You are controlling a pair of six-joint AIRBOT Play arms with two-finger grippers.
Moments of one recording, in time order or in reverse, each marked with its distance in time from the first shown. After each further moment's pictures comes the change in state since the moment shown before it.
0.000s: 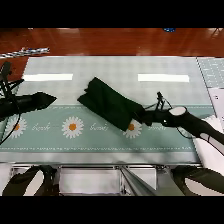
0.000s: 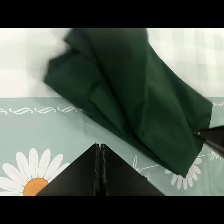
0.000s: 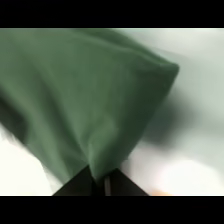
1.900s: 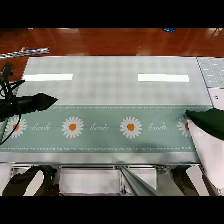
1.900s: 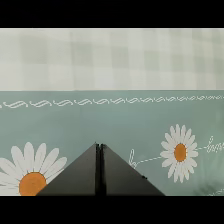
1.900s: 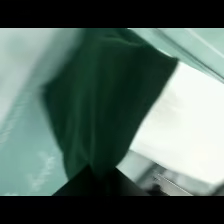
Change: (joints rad) left arm 0.000 0.000 -0.001 -0.005 -0.027 0.000; right arm -1.386 0.427 0.731 -1.112 1.189 0.374
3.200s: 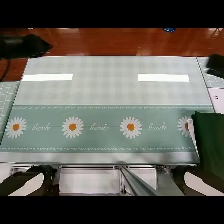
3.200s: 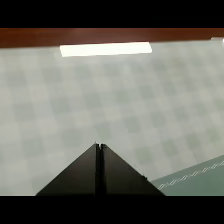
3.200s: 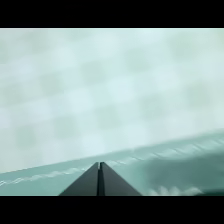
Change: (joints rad) left arm -0.220 -0.409 0.688 0.221 0.075 -0.101; right arm 0.984 -0.365 0.132 -0.095 -0.523 0.018
